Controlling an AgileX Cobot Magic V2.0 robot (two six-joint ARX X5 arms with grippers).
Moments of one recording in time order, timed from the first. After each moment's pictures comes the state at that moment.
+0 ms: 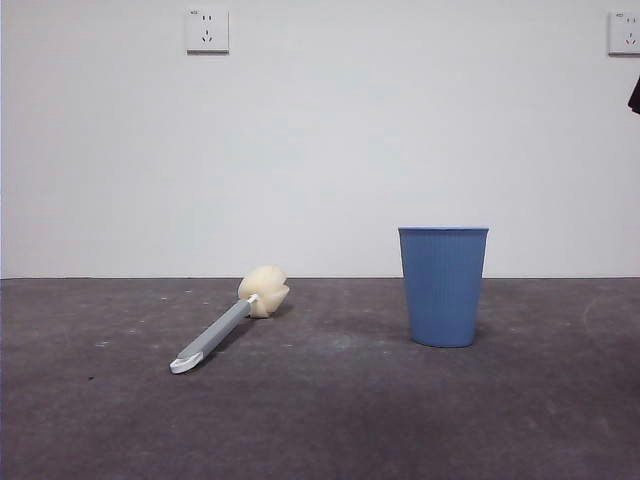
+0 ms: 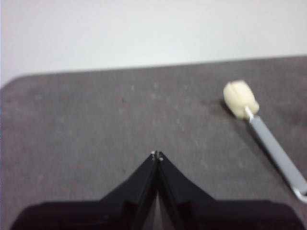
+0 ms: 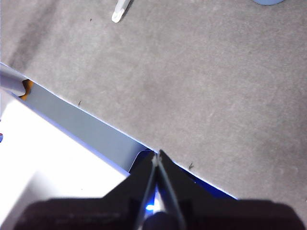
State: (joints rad) left arm 0.04 0.00 0.02 -0.14 0.14 0.03; right arm 0.54 0.75 0.79 -0.93 -0.31 0.21
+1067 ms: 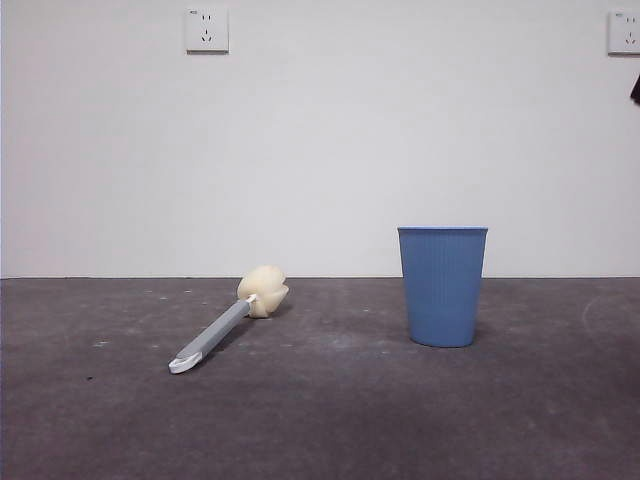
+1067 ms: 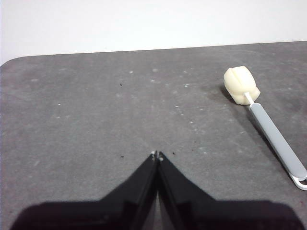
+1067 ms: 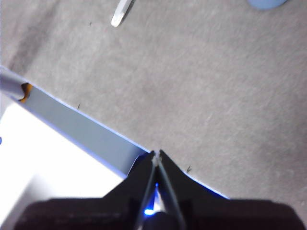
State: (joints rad) left arm 0.04 0.01 0.02 -0.18 0.13 0.03; right arm 0.53 0.72 0.79 -0.93 -0.29 0.21
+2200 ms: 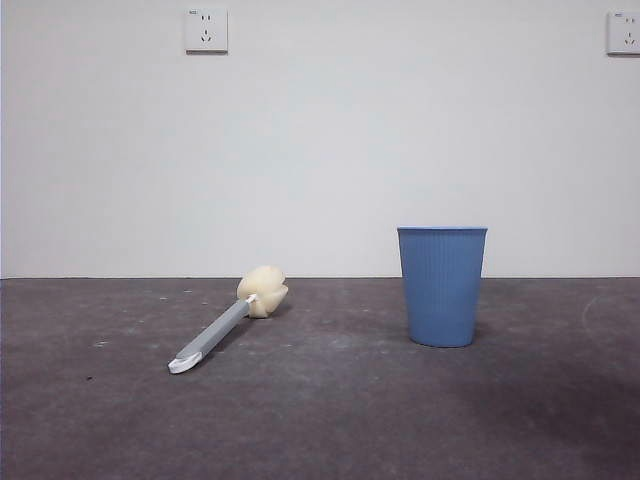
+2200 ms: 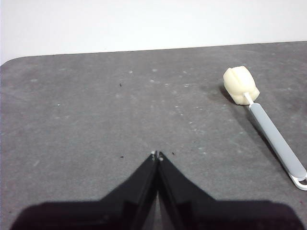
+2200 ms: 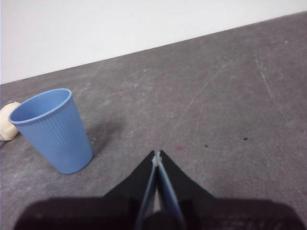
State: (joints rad) left arm 0.04 0.01 0.02 -0.18 0.13 0.03; right arm -0.02 0.01 0.02 -0.17 -0.10 0.19
